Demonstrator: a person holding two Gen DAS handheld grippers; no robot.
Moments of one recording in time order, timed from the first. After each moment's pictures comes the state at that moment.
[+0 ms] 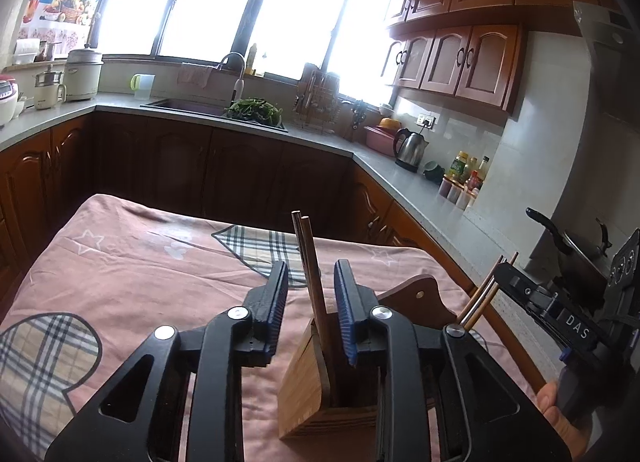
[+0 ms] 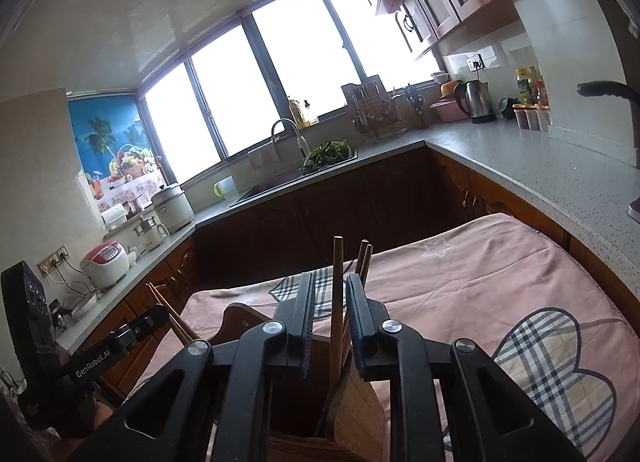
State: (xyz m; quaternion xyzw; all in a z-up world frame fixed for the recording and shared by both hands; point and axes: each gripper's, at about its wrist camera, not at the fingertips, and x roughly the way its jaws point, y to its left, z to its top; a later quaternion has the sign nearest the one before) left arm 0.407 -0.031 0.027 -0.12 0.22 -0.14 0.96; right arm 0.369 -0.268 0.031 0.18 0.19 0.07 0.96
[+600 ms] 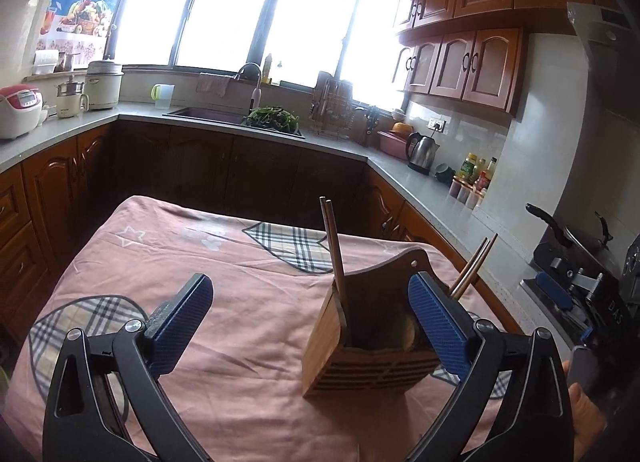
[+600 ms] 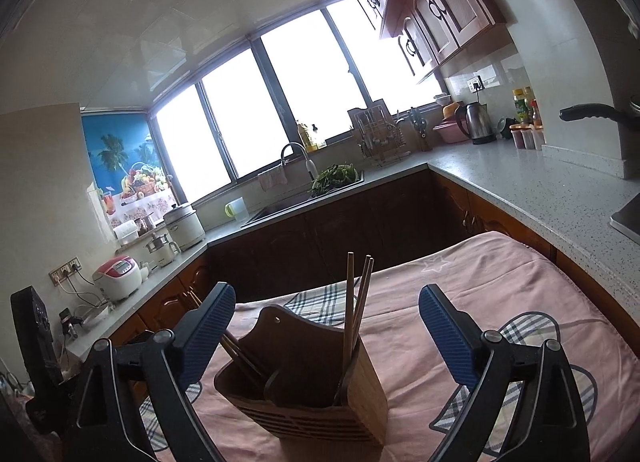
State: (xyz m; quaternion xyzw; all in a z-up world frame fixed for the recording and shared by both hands) left arm 0.343 -0.008 0.038 -0.11 0.22 -0.10 0.96; right arm 0.318 -0.272 0.054 0.18 0.15 0.07 0.97
